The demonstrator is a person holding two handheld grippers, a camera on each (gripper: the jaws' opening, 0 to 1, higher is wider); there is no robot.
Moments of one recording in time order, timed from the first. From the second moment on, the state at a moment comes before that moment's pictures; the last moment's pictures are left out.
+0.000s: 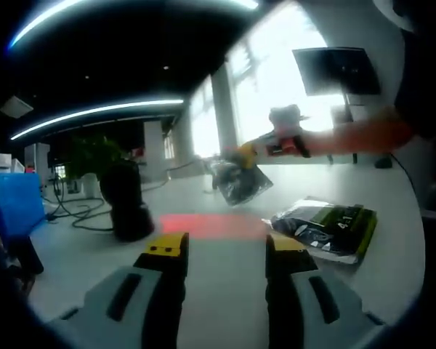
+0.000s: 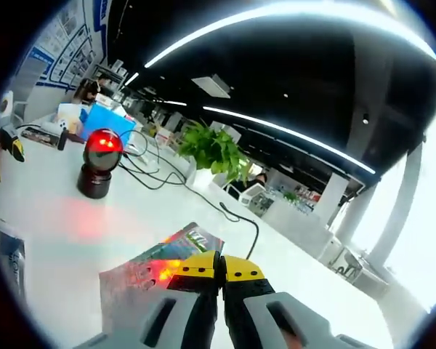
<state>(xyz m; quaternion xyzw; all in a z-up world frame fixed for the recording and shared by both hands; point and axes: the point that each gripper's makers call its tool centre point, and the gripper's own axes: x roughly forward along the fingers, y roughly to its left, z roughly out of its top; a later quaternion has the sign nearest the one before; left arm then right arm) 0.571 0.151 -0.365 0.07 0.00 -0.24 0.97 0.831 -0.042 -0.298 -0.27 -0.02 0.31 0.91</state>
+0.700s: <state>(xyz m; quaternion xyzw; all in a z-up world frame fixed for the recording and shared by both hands) 0.573 0.150 -0.369 0.07 0.01 -0.24 0.97 0.875 -0.047 -0.361 -0.29 0.03 0.33 0.90</state>
